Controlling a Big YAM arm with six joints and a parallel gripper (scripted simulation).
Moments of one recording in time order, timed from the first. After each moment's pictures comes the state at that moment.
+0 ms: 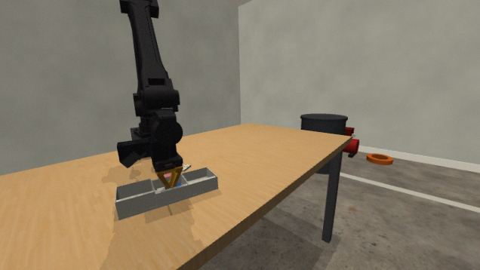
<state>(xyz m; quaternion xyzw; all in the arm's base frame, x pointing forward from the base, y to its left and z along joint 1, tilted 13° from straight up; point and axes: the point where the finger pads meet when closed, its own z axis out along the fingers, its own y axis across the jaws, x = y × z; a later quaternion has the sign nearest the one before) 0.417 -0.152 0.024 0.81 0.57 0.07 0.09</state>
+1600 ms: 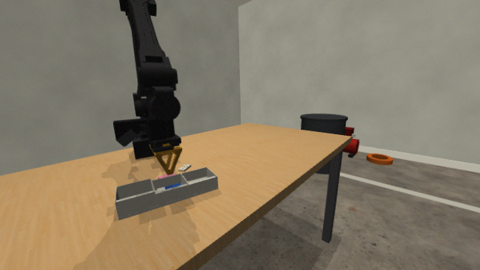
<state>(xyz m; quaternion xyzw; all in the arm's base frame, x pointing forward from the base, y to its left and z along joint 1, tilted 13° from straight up) 0.405 -0.147 0.076 0.80 0.58 0.07 0.10</state>
